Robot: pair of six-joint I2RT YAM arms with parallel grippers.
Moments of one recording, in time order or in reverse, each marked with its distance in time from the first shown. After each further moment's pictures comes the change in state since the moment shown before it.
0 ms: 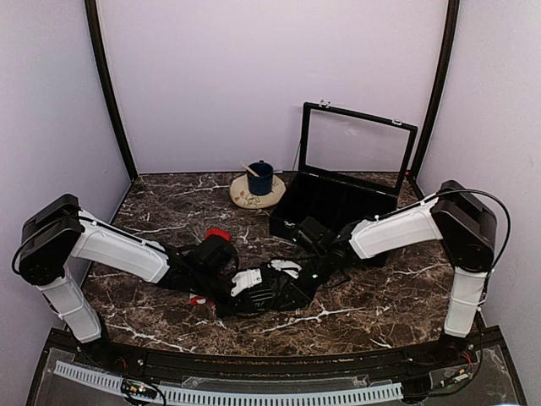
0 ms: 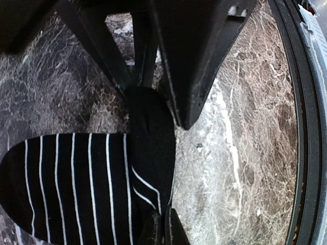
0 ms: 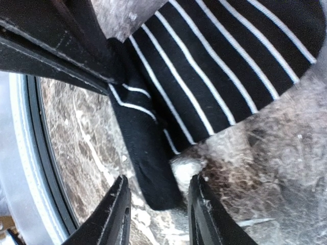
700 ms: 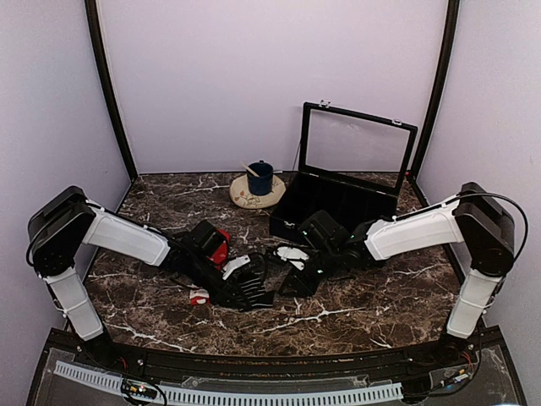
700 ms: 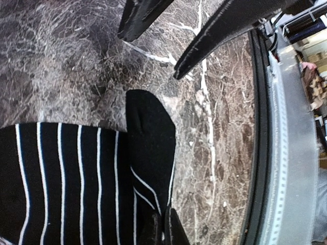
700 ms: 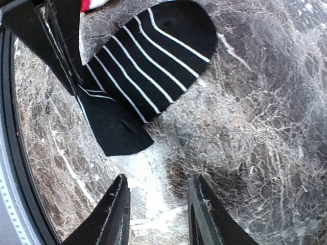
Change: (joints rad) left arm 0.180 0.065 0.050 -0.093 0.353 -0.172; right arm 0.003 -0.126 -0.095 0.150 0.197 0.002
